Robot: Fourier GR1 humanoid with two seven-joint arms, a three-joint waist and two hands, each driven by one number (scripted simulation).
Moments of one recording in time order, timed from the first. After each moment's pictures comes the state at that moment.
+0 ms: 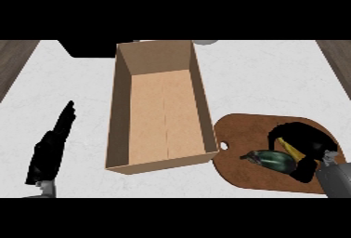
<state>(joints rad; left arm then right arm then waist) 0.03 0.17 0.06 -1.58 -0.21 0.04 0.09 -0.20 -0.50 0.17 -1.35 0.94 0.58 -0.17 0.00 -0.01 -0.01</state>
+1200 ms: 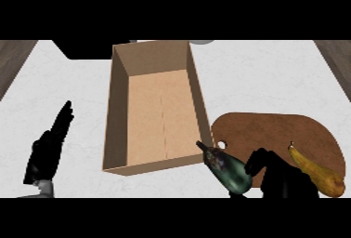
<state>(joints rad) 0.02 0.18 0.08 -1.57 -0.20 0.03 0.10 0.14 -0.01 0.59 -2.17 1.45 0.05 0.91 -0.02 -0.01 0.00</state>
